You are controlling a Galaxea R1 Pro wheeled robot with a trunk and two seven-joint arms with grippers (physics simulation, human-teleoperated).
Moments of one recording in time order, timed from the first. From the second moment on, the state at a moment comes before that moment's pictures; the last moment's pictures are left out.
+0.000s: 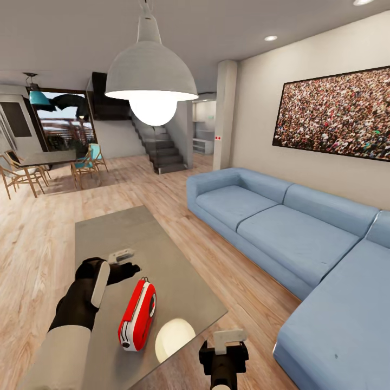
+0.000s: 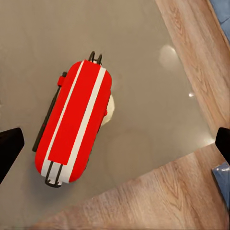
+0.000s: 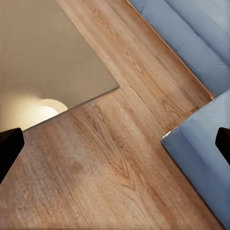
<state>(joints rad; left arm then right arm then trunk) -0.66 -0.04 0.24 -1.11 0.14 1.00 0.08 -0.04 0.13 0.66 -1.45 -0.21 0.56 -0.85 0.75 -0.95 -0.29</state>
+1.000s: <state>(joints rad) -0.72 0.02 0.27 -0.86 0.15 1.01 0.08 -0.04 0.13 0.66 -1.45 -0.21 0.56 -0.85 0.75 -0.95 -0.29</state>
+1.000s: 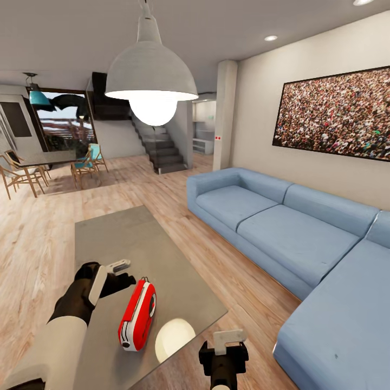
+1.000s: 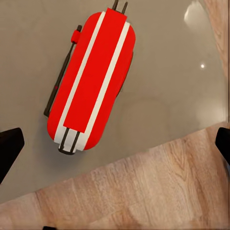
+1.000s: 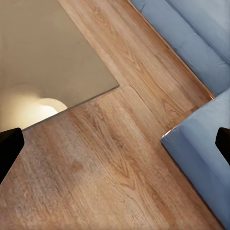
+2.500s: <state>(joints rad) -0.72 0.01 0.27 -0.87 0.15 1.01 0.08 -0.04 0.13 0.68 -1.45 -0.21 0.56 -0.85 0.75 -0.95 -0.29</state>
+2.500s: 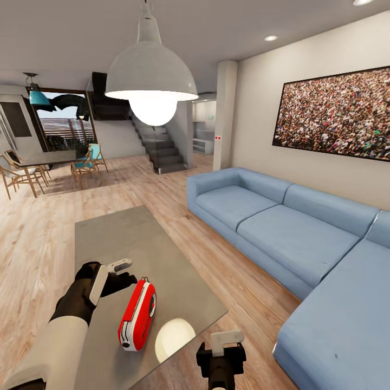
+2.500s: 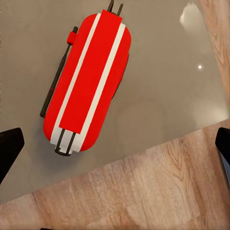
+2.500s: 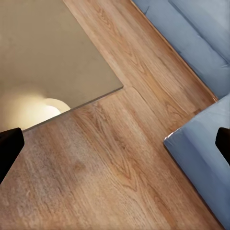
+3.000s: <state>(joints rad) -0.72 0.01 0.27 -0.87 0.15 1.01 0.08 -0.04 0.13 0.68 -1.45 -0.21 0.56 -0.85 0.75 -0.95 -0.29</state>
